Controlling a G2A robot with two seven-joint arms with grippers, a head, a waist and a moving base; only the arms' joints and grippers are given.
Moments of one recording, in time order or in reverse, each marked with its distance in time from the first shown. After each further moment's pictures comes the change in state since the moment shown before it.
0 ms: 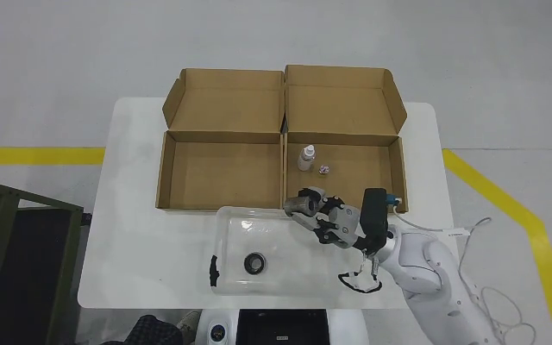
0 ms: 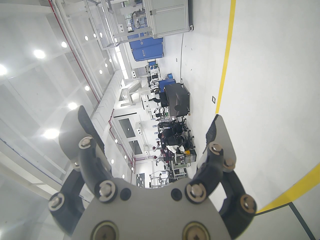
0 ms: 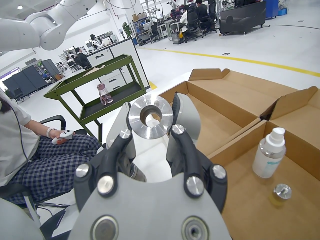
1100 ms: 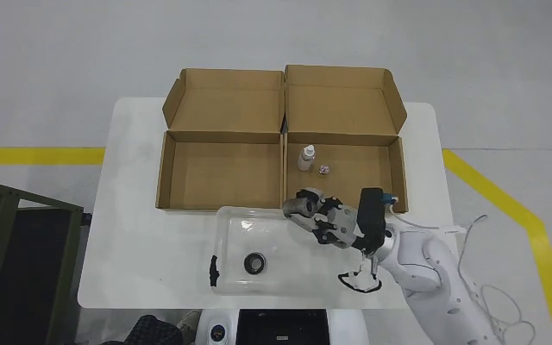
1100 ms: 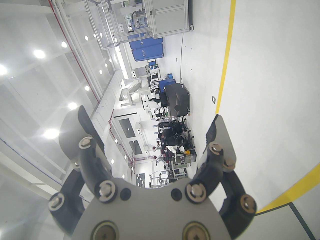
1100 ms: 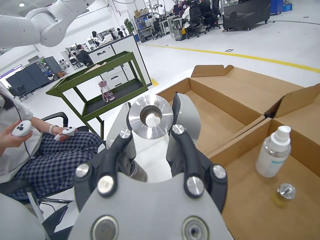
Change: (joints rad) left arm 0.000 0.000 0.000 0.000 0.000 0.000 0.000; right arm 0.010 0.001 -0.004 0.005 0.012 -0.015 0.027
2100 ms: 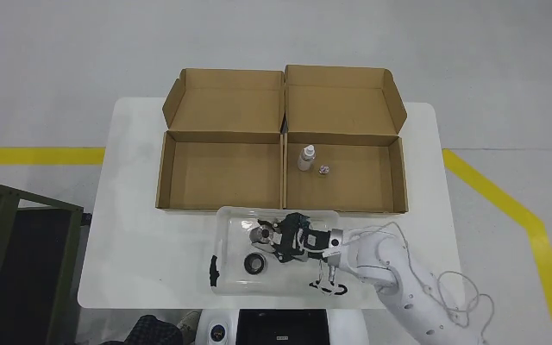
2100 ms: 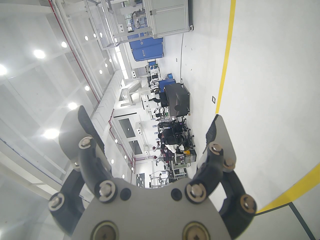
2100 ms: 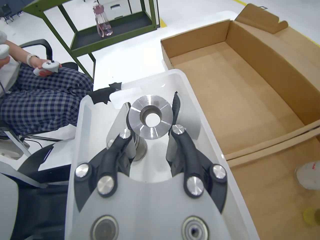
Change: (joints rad) left arm 0.000 0.000 0.000 0.000 0.000 0.000 0.000; right arm 0.139 -0.037 -0.240 0.085 -0.265 0.041 0.155
